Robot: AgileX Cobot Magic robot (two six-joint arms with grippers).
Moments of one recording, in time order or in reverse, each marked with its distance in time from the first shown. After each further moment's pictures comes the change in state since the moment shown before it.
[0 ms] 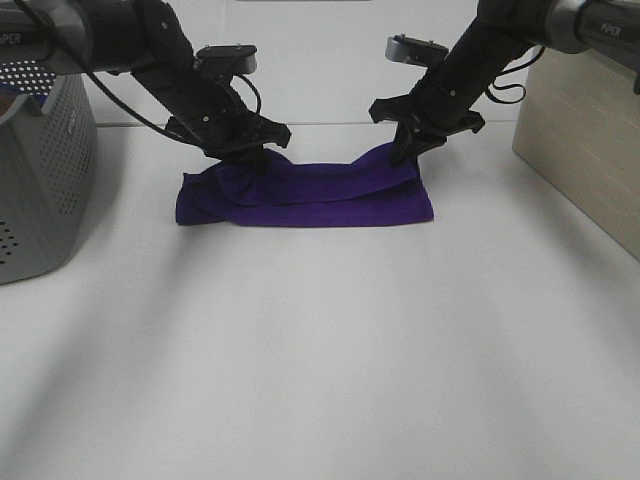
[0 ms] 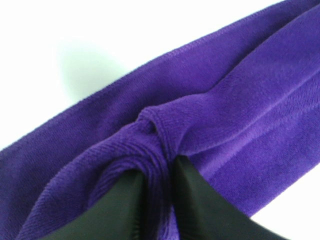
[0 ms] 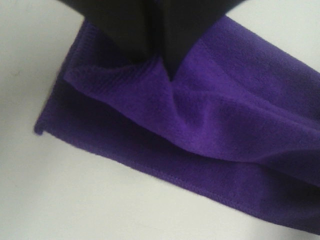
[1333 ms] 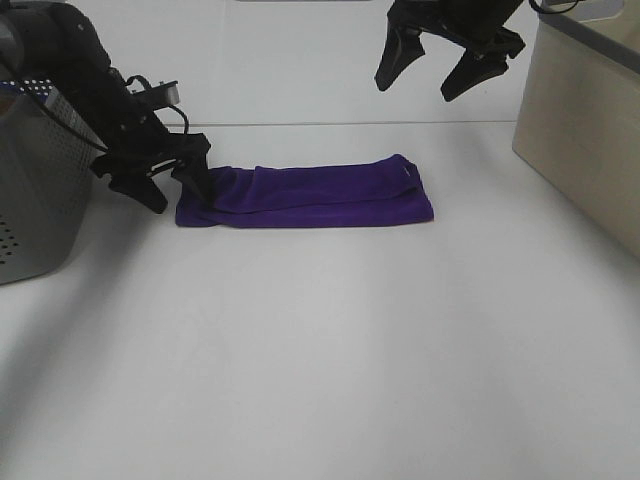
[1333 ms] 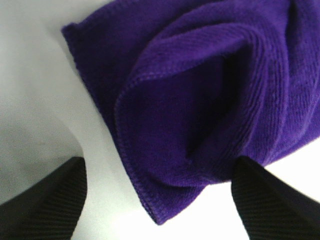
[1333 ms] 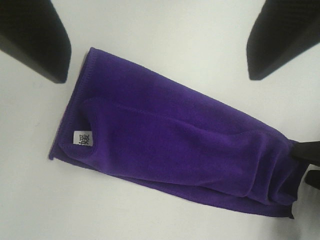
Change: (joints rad) left arm 0.211 0.109 -0.124 -0.082 0.418 -0.008; right arm 0.000 -0.231 -0.002 -0.025 0.168 0.130
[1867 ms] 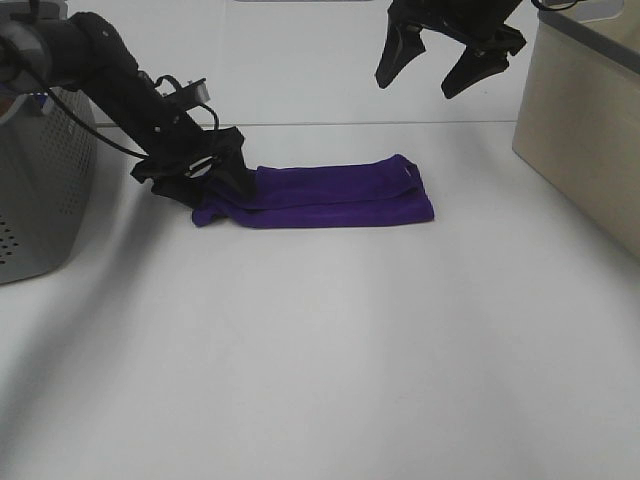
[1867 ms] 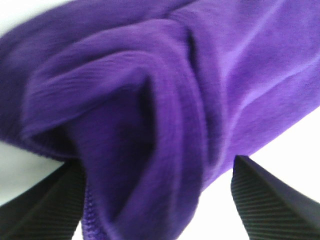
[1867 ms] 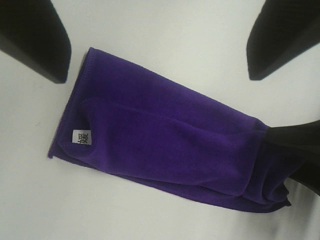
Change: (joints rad) left arm -0.062 0.040 -0.015 -0.153 -0.038 0.009; right arm 0.000 -0.005 0.000 0.001 0.000 0.001
